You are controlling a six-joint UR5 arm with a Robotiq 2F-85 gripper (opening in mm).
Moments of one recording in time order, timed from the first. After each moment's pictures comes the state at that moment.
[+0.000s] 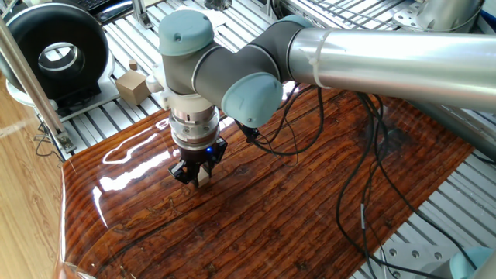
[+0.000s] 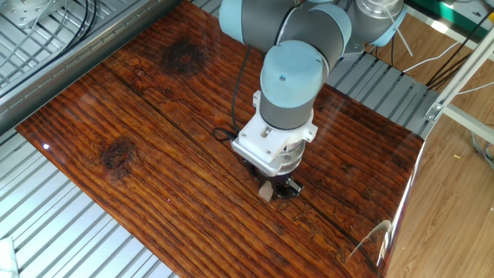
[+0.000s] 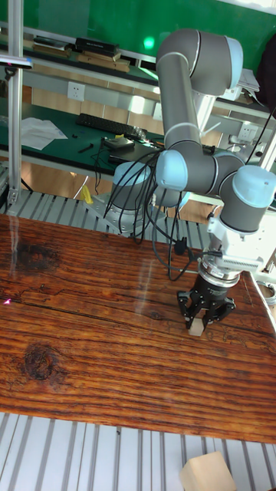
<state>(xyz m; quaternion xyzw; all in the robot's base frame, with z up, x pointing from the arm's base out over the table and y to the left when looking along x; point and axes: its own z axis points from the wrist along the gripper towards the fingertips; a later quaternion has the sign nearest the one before) 0.507 0.196 0.013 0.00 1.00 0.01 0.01</state>
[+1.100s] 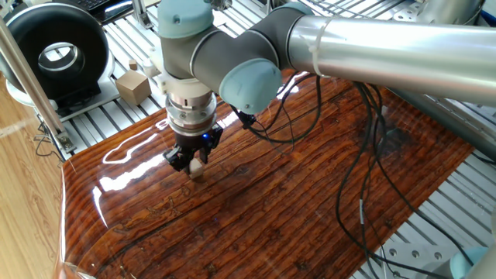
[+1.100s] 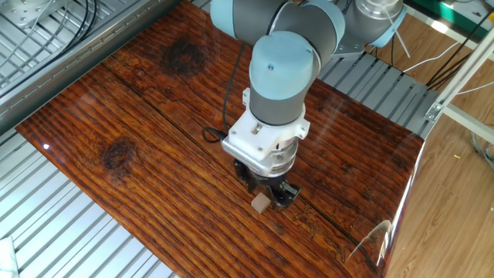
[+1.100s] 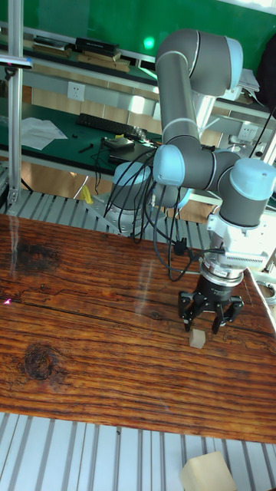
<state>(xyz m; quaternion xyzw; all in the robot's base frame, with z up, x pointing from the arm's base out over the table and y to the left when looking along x) 0.531 0.202 0.029 -0.02 1.00 0.03 0.03</state>
